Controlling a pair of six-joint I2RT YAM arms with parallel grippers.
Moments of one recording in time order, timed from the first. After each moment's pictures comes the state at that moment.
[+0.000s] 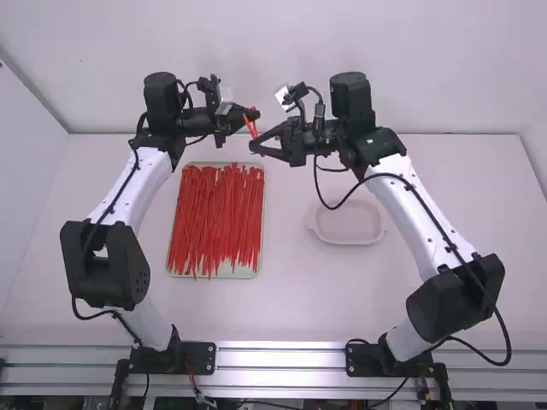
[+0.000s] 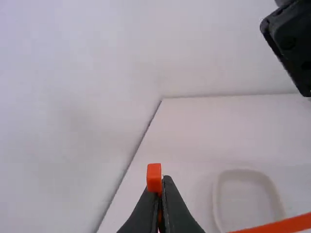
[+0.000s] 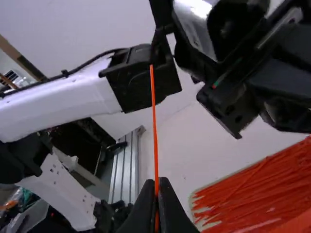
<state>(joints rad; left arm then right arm) -0.02 1.78 1.53 0.05 1.23 0.43 0.38 1.69 1.63 -0.42 -1.20 0.15</state>
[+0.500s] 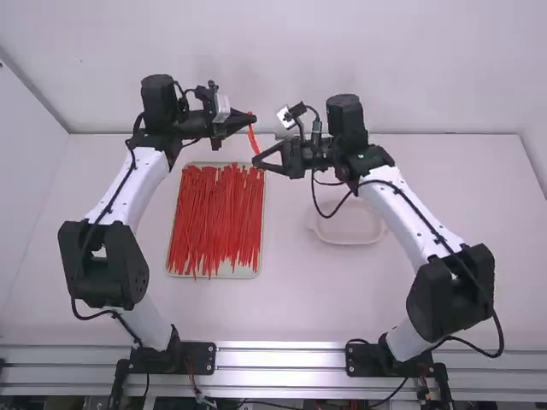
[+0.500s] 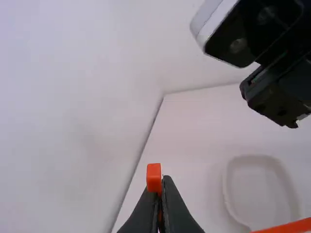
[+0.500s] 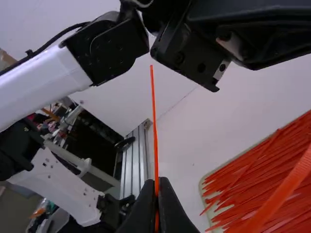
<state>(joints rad) 0.00 1.78 1.53 -0.04 1.27 0.64 0.38 1.69 1.44 -0.22 -1.23 0.29</state>
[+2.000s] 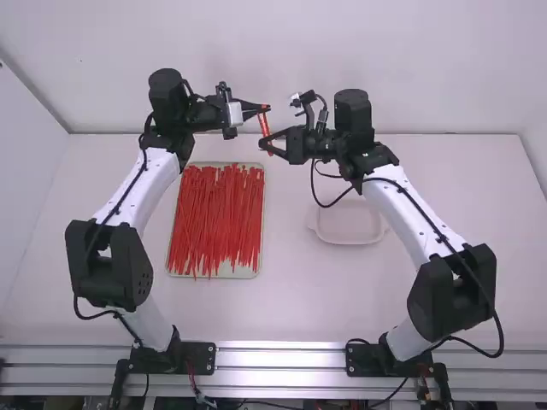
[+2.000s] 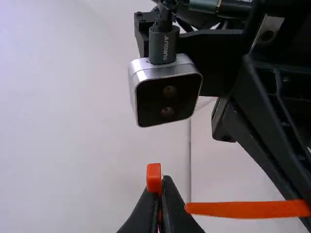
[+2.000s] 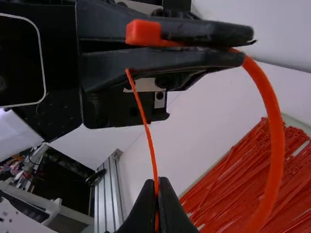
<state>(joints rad) -0.07 1.78 1.53 0.27 1.25 0.74 0.35 1.69 1.44 -0.11 -1.04 0.42</state>
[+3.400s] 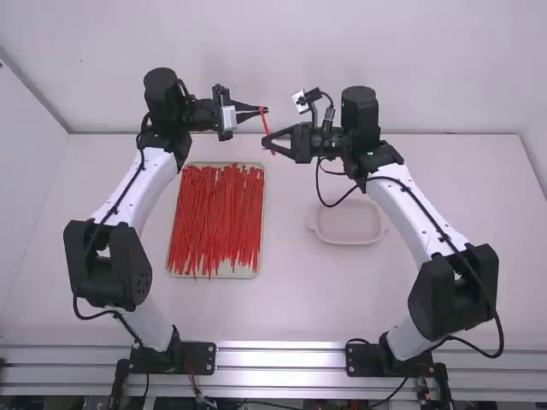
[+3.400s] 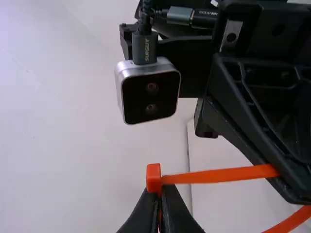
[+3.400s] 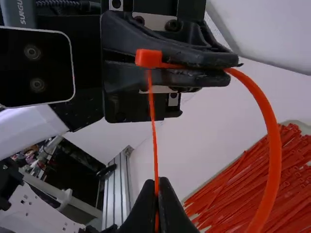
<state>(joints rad) -0.06 1.78 1.53 0.32 1.34 0.75 0.33 1.69 1.44 -0.06 -1.14 0.42</state>
